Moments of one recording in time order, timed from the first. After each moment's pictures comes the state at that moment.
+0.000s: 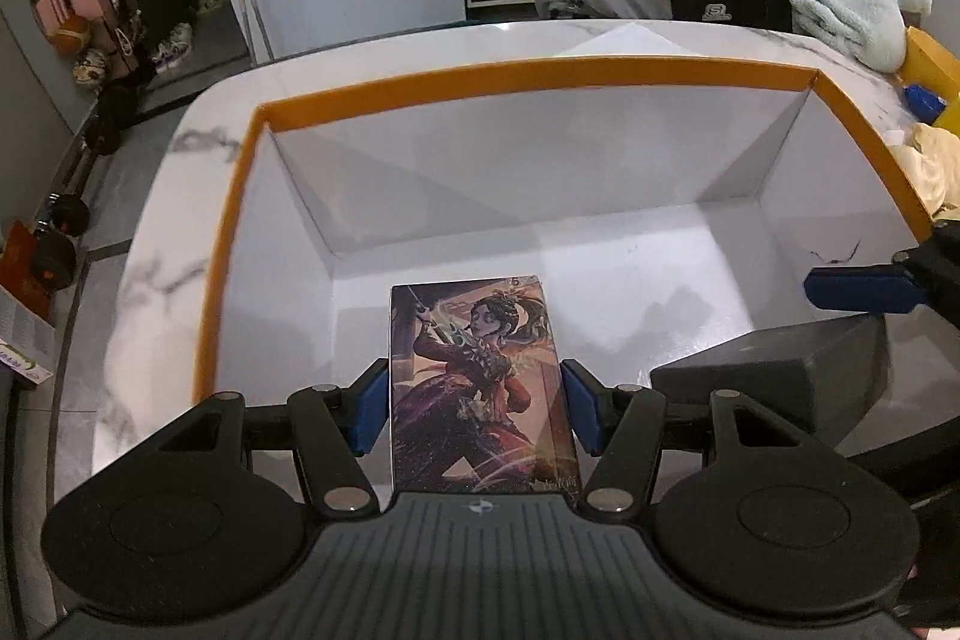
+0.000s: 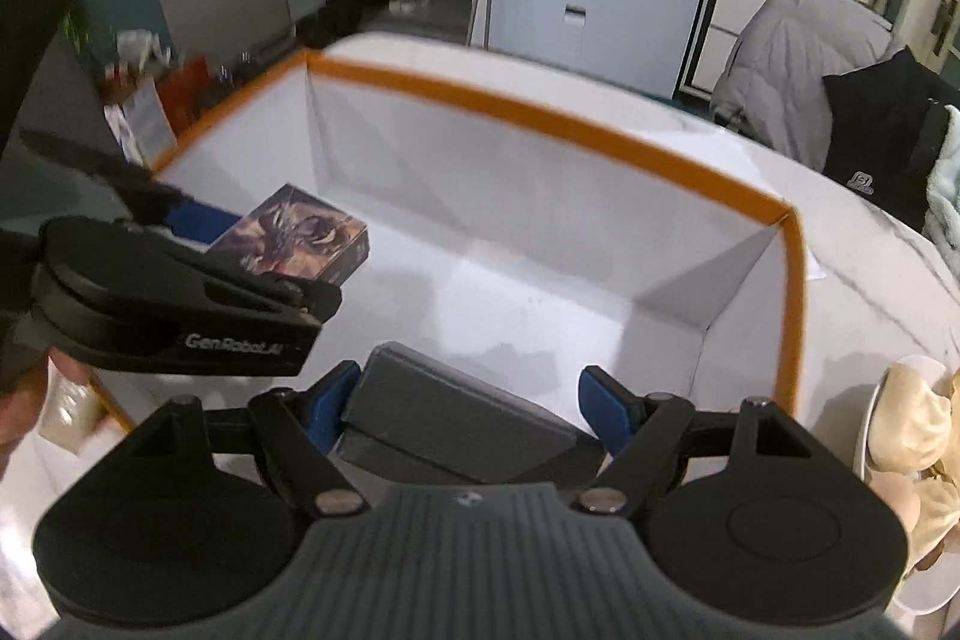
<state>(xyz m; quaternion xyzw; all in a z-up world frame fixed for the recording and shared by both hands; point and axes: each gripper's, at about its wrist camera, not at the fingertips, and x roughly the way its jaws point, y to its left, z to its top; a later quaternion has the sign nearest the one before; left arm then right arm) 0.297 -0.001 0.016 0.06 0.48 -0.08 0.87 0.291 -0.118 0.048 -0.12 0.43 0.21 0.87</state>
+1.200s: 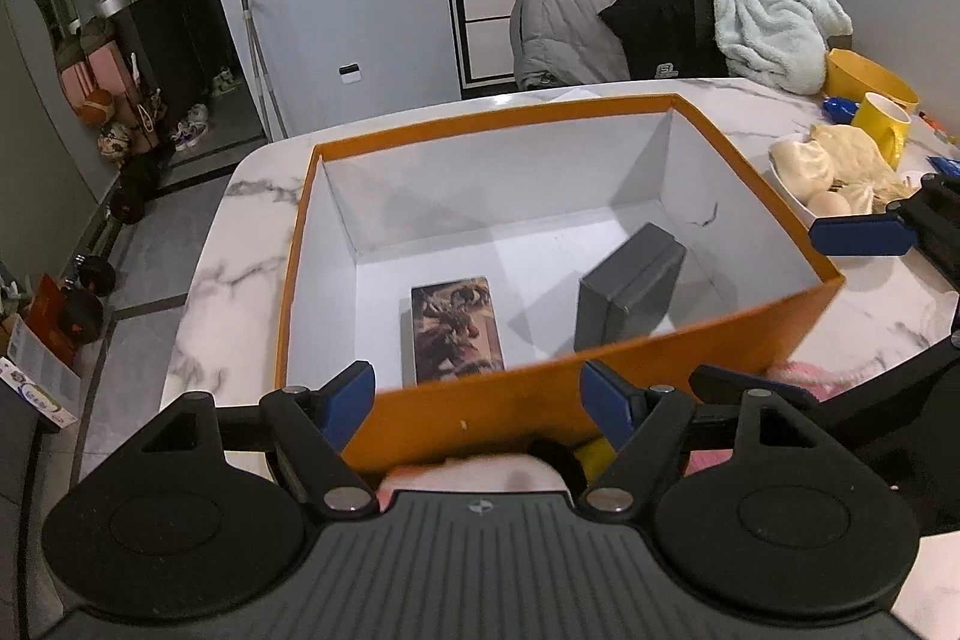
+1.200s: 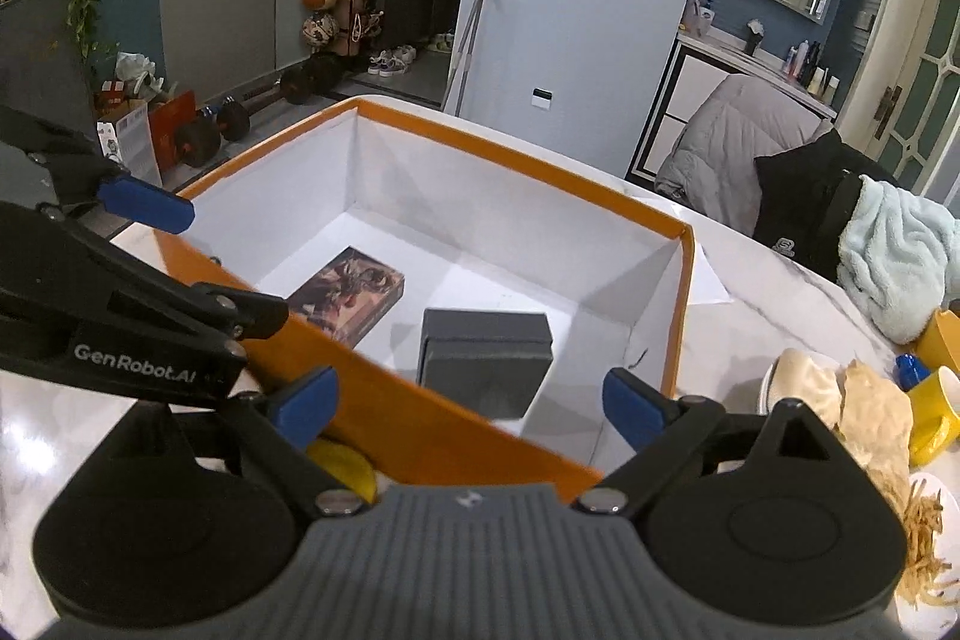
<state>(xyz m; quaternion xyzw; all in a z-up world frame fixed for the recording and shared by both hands) 0.177 -0.006 0.071 0.08 0.40 -0.09 0.91 0.172 -0.142 0.089 -0.15 0.33 0.19 0.91</state>
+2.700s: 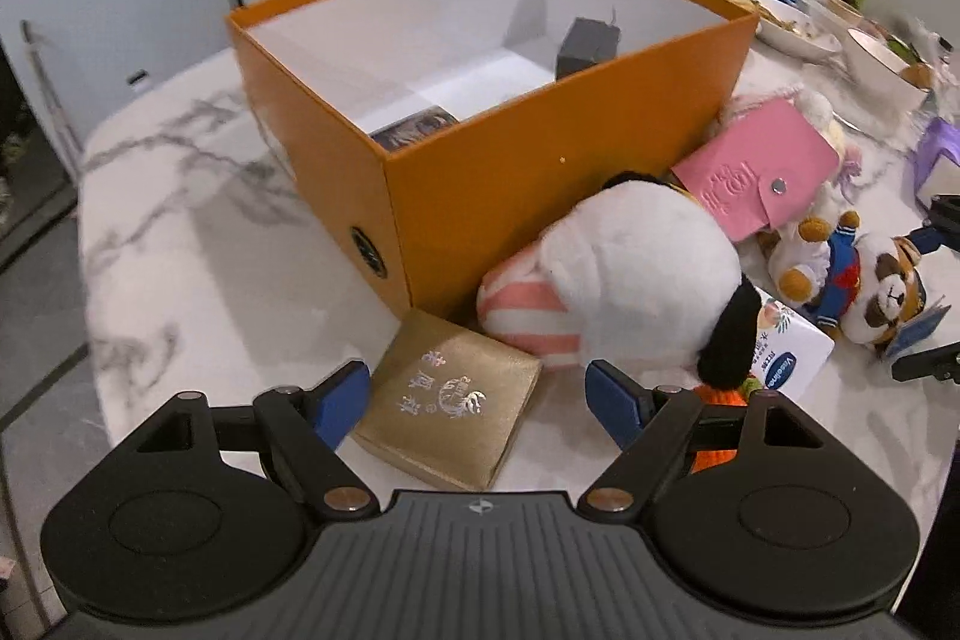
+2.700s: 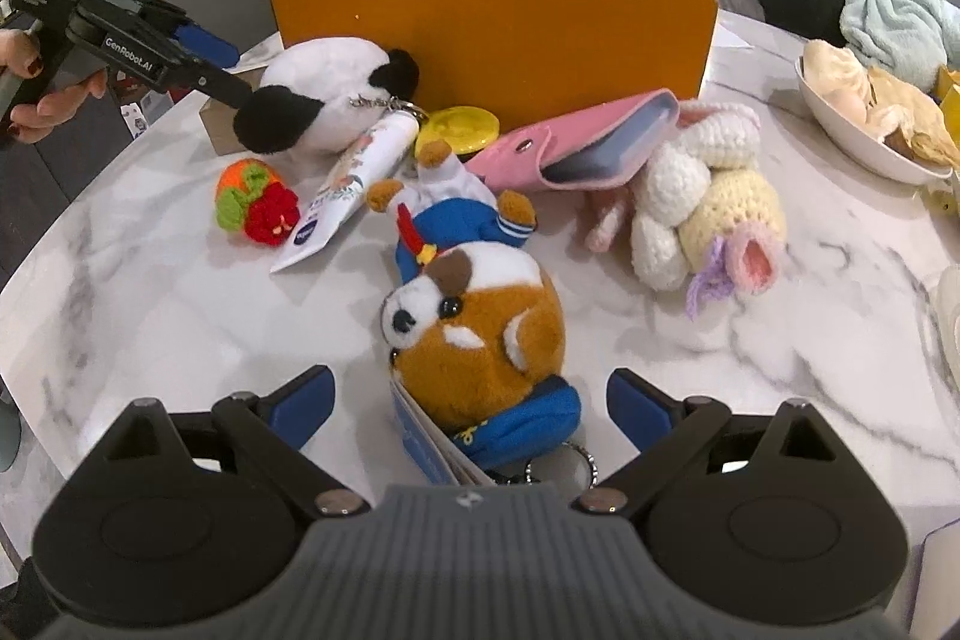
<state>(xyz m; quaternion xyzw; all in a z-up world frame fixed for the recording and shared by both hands) 0.180 0.113 0.002 0.17 0.42 -0.33 0.83 0.019 -0.169 -0.012 -0.05 0.42 0.18 0.89</state>
